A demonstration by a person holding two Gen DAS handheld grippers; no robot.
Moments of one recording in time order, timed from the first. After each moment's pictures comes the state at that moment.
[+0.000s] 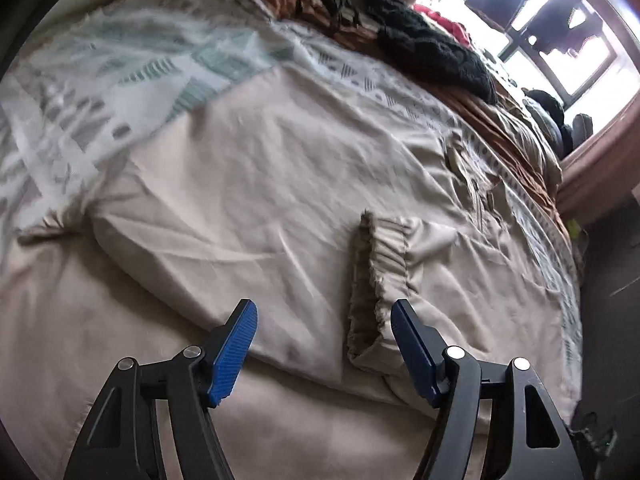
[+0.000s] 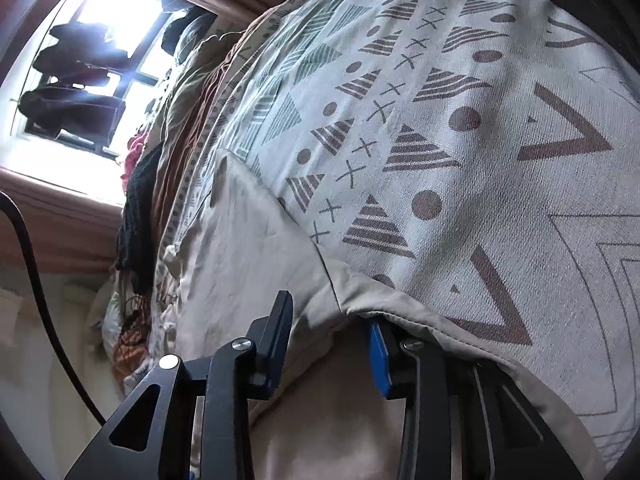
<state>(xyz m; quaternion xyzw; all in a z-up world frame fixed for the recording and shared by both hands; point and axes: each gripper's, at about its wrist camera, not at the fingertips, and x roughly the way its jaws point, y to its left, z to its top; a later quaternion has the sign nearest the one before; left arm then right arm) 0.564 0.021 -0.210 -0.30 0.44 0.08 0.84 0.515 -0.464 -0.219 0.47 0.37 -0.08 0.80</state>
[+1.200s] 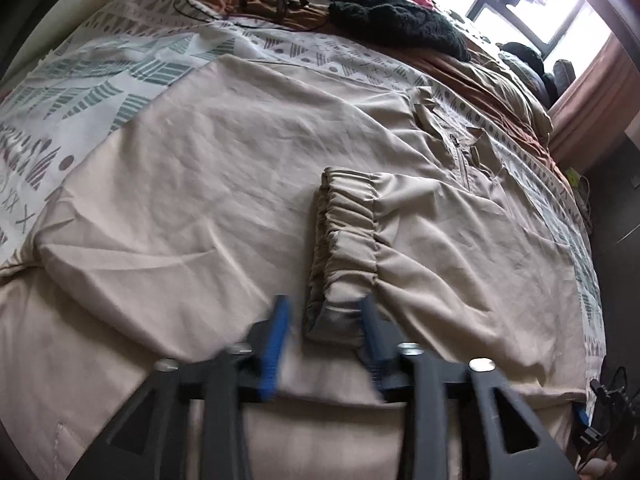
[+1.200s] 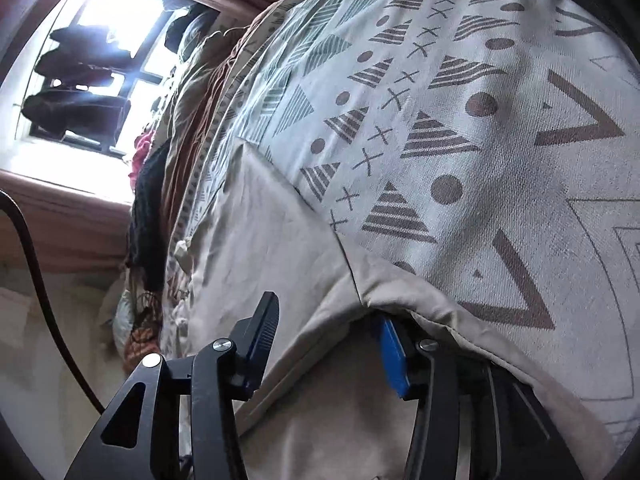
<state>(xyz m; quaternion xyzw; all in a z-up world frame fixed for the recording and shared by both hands) 0.586 -0.011 -0.211 -0.22 0.47 0.05 0.86 0.512 -0.456 -0.216 0.48 0.38 -0.06 0.79</state>
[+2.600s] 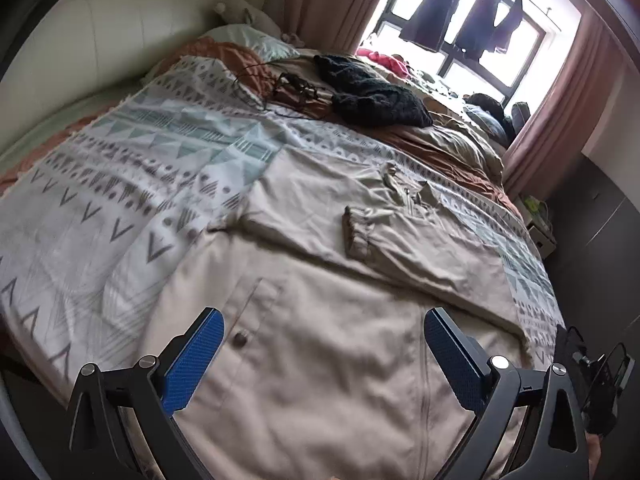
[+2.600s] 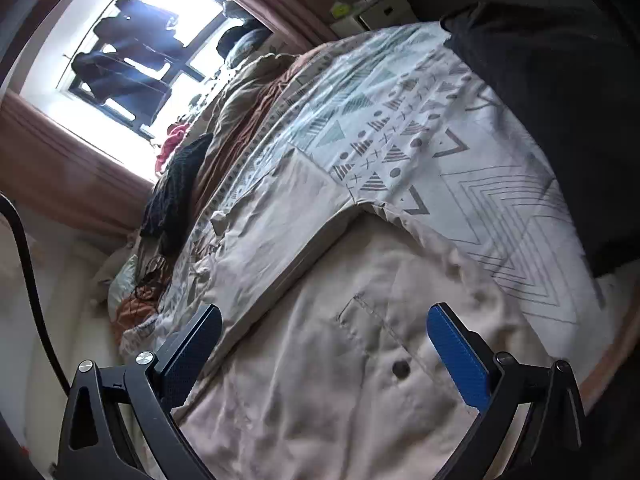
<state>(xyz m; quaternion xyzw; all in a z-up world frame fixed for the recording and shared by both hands) 0.329 0.038 -0.070 -0.22 0.36 0.05 0.91 0.346 -0.406 -0.121 0.39 0.32 -0.07 0.86</state>
